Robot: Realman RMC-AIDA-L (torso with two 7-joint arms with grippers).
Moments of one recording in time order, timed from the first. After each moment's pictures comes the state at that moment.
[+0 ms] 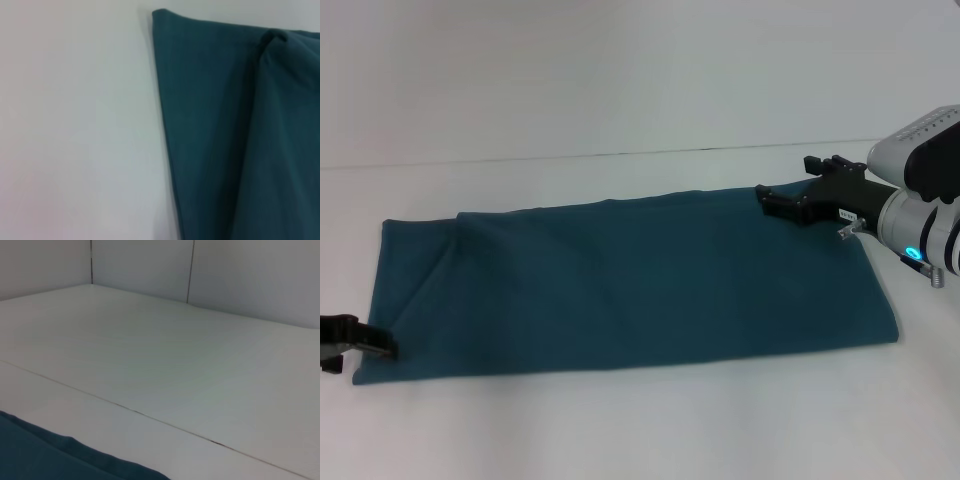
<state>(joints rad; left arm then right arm) -0.67 -2.00 -2.41 -0.90 -0.38 1.44 -2.69 0.67 2.10 -0.83 -0.45 -1.64 -0.66 1.12</state>
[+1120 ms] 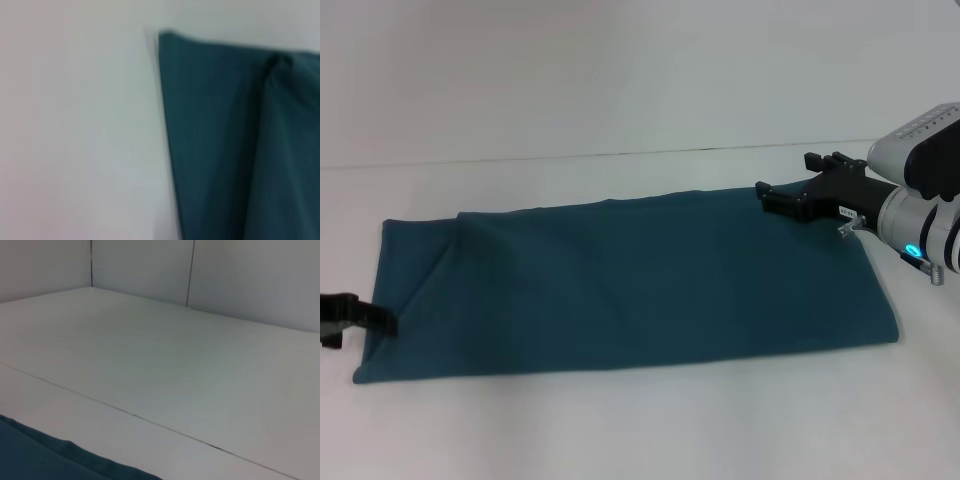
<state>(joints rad) -0.70 -1.98 -2.41 -0.85 -0.39 1.37 -2.68 0.67 2.10 -0.83 -0.45 -1.63 -0.66 1.11</state>
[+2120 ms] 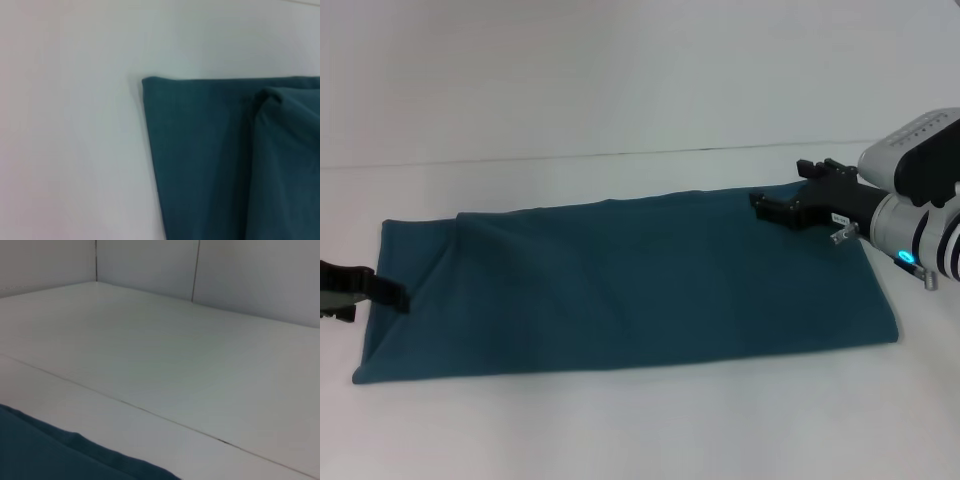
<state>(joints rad) -0.86 -1.86 -2.41 -0.53 -0.39 1.23 -2.63 0.68 2.10 -0.84 -0.43 -1.63 -0.66 1.09</state>
